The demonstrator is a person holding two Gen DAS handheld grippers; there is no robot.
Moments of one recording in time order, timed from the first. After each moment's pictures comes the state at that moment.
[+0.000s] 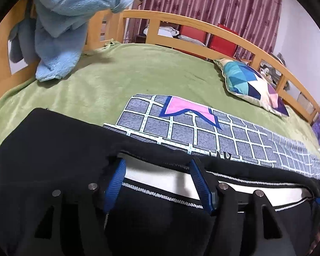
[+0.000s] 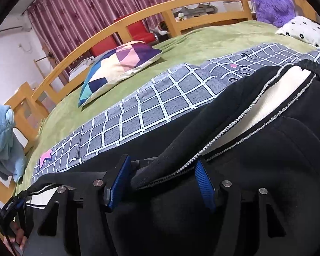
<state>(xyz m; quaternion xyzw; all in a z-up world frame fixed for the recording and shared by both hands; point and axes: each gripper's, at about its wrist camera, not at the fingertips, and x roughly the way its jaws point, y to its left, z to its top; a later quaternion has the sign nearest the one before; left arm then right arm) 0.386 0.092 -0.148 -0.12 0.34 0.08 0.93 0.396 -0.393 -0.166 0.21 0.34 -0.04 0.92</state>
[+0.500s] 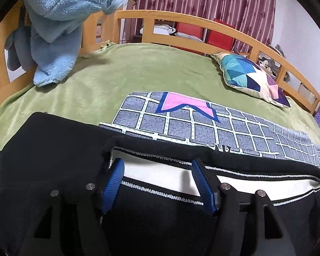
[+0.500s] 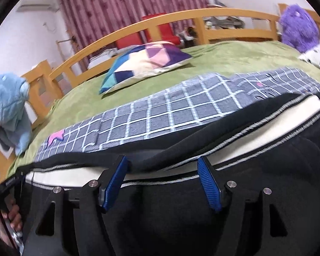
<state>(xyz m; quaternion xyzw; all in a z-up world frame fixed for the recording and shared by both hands) 0.385 0.083 -0.151 -0.10 0.35 0.08 0.93 0.391 -0.352 -0.154 0.13 0.33 0.02 0.94</state>
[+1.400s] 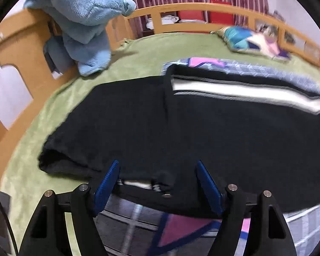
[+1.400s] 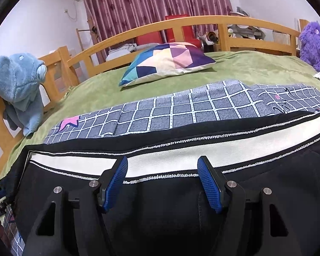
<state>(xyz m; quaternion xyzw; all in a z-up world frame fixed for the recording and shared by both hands) 0.240 0.088 -0.159 0.04 0.39 0.15 0.91 0.381 -0.330 -0.151 0.09 0.32 0.07 0.94</state>
